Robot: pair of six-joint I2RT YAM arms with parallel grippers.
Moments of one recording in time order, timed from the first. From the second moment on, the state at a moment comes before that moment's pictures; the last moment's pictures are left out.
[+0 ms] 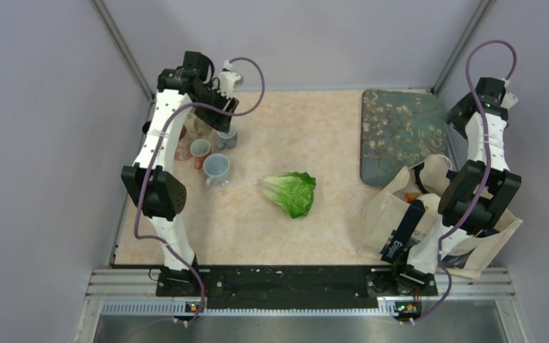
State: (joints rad) left arm -0.19 1.93 2.15 -1.34 0.26 0.53; right arm -0.40 1.77 1.62 -0.63 0.26 0.43
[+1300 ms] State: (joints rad) left arm 0.13 2.15 2.12 -0.71 0.43 0.21; right arm -0.42 1.31 1.19 -1.07 0.16 0.69
